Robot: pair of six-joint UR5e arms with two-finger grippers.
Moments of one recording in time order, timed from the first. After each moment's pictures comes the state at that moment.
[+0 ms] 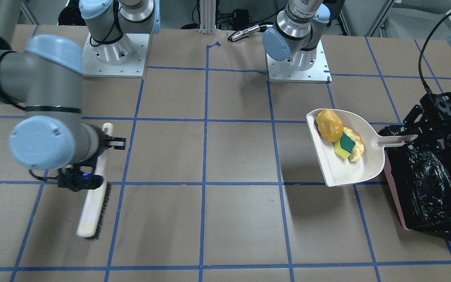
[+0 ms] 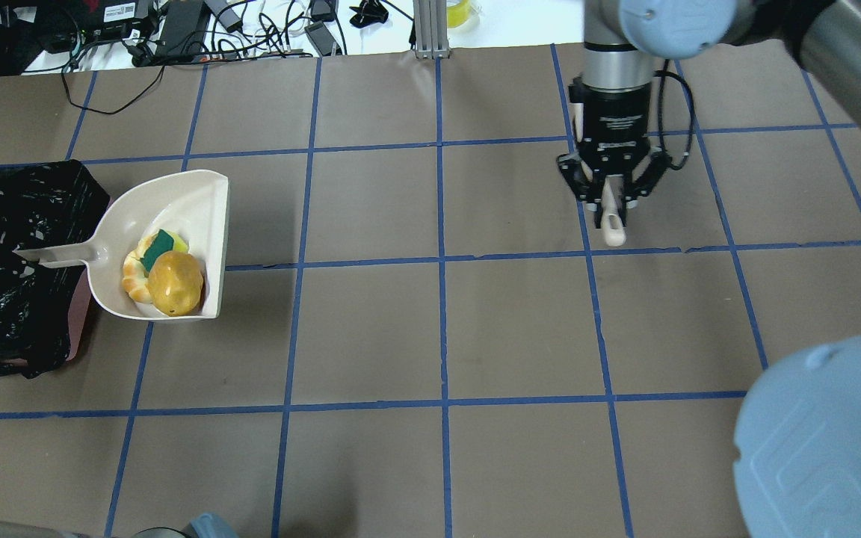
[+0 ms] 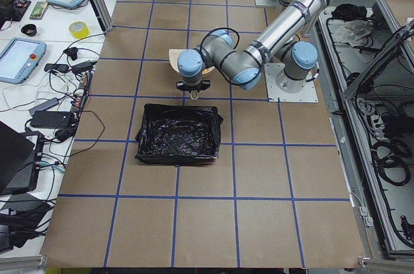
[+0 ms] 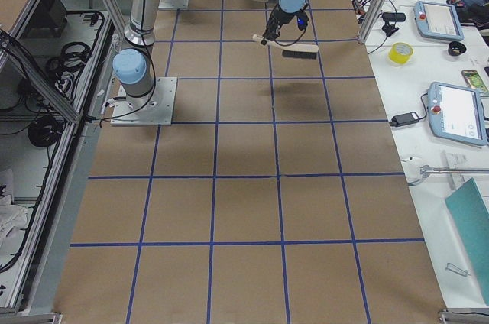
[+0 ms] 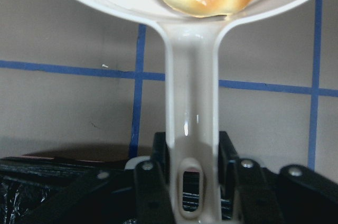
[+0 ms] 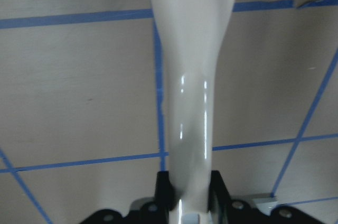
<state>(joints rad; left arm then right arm) -0.84 -1.77 -1.72 -1.46 1.31 2.21 1.53 -1.13 1.36 -1.28 -1.67 0.04</state>
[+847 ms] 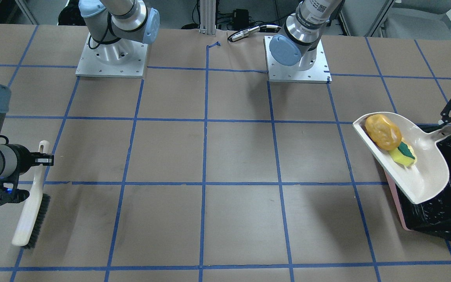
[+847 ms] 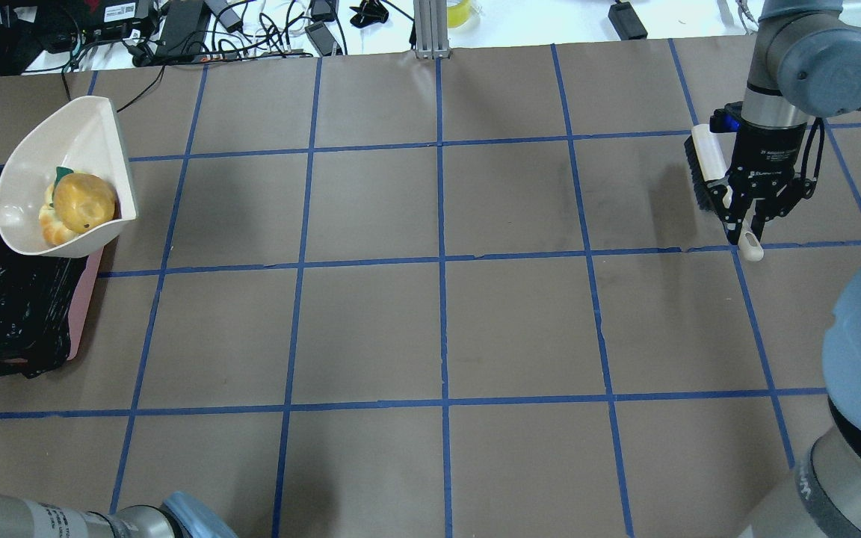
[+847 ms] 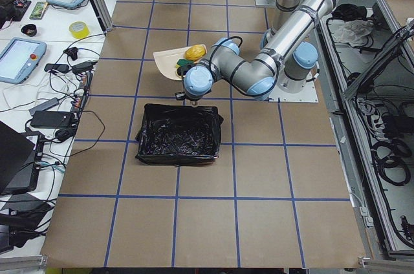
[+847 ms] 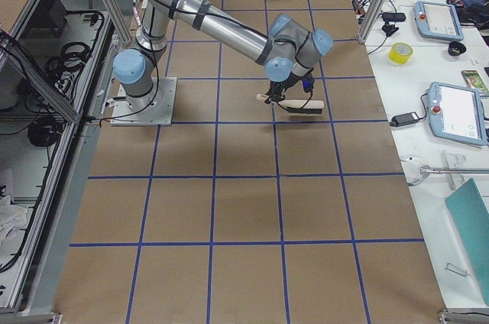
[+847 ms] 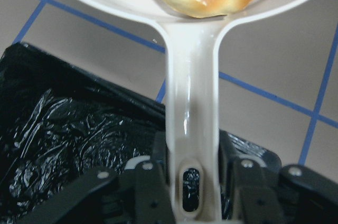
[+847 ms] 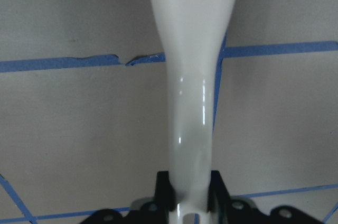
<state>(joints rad) -0.63 -1.84 -1.53 -1.66 1.16 2.12 1.28 -1.10 1.52 -1.52 -1.78 -0.20</state>
